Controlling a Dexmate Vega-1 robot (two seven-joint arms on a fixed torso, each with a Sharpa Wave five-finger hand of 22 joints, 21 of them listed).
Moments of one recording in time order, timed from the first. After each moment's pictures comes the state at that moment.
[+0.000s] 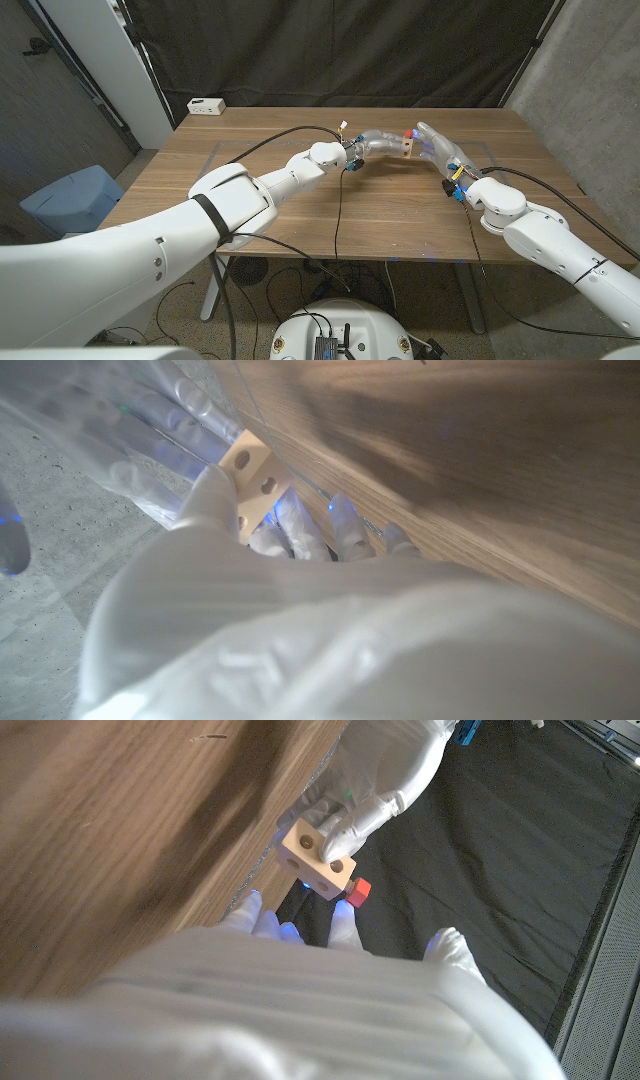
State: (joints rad) left arm 0.15 -0.08 0.92 -0.40 -0.27 -0.35 -0.26; left_hand 0.89 0.05 0.25 -0.14 0.18 0.84 -0.19 0.18 0.18 0.79 -0.21 0.21 0.21 0.43 -0.03 0.20 0.18 0.06 0.20 0.19 0.17; right arm -1.10 -0.83 -0.27 -1.90 0.58 -0.10 -0.21; right_hand 0.18 0.07 0.18 -0.09 0.20 0.32 -0.07 0.18 0.18 -0.17 0.14 0.19 0.18 -0.17 0.19 0.20 0.21 0.04 0.15 0.19 0.17
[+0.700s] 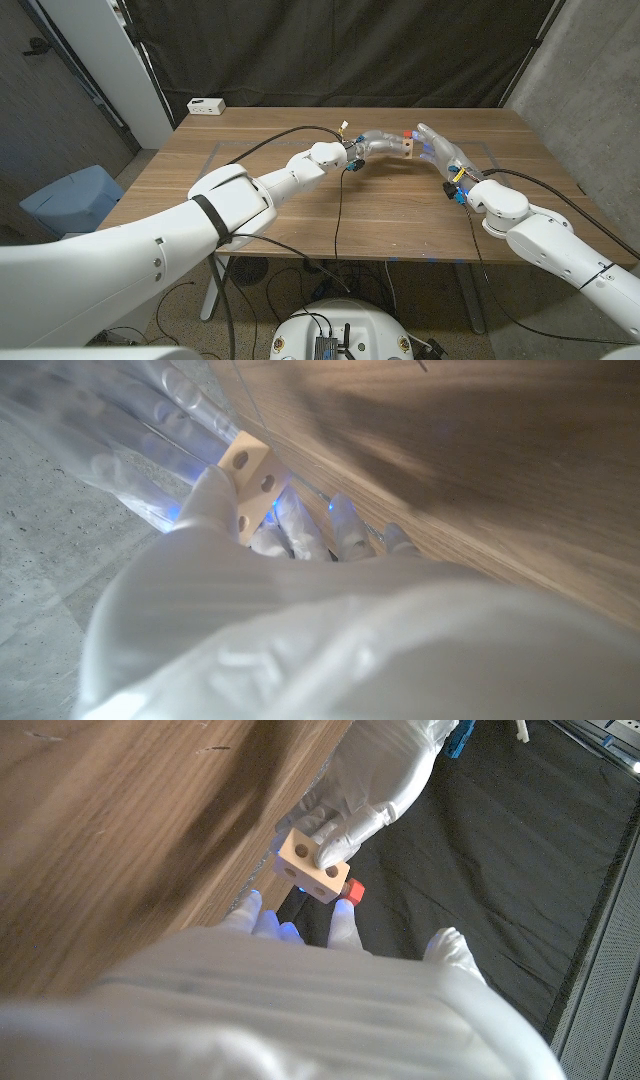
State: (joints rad) left arm 0.15 -0.07 0.92 -0.42 -0.27 -0.33 -0.26; left_hand 0.88 0.05 0.25 -0.14 0.18 0.84 -0.19 0.18 0.18 0.79 -0.21 0.21 0.21 0.43 -0.03 0.20 0.18 0.06 0.20 0.19 0.17; right arm -1.14 -0.85 -0.25 -1.95 0.59 -0.11 -0.22; right_hand 0.18 0.07 0.18 -0.09 0.20 0.33 -0.08 0.18 0.18 -0.17 0.14 0.19 0.18 -0.17 0.19 0.20 0.21 0.04 0.15 0.19 0.17
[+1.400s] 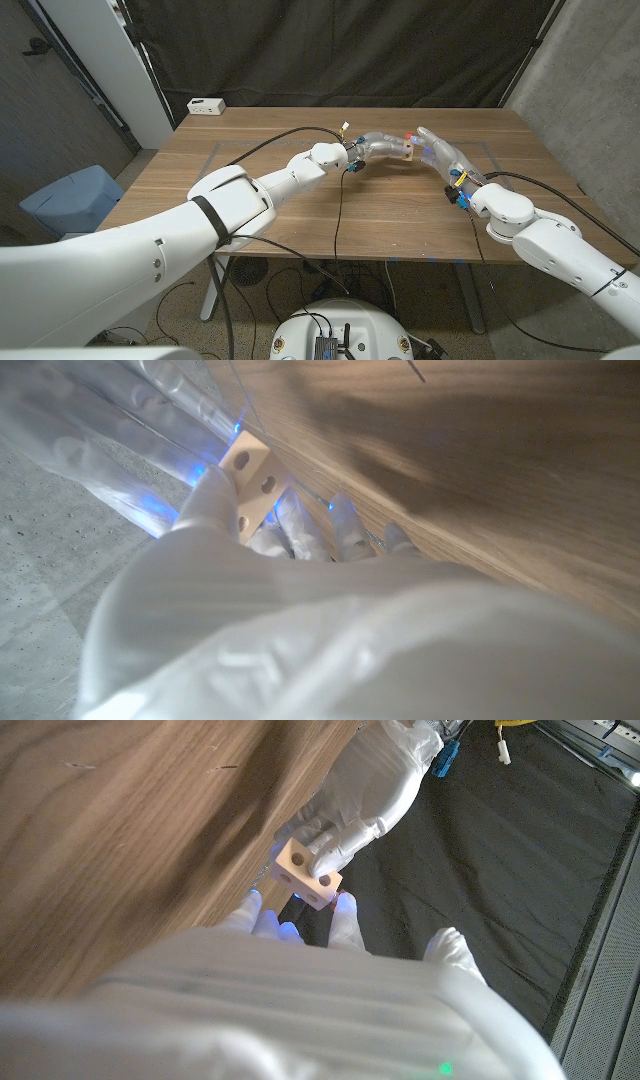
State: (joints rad) left arm 0.16 -0.07 0.93 -0.44 -0.26 -0.32 -0.27; left_hand 0.89 0.05 0.25 -0.14 0.18 0.83 -0.19 0.18 0.18 0.79 -0.21 0.21 0.21 0.43 -0.03 0.20 0.18 0.06 0.20 0.19 0.17; right arm -1.20 -0.88 -0.22 -2.01 0.60 -0.12 -0.23; right_hand 0.18 0.07 0.18 -0.09 0.20 0.33 -0.08 0.18 0.18 -0.17 0.14 0.19 0.18 -0.17 0.19 0.20 0.21 0.04 0.15 0.19 0.17
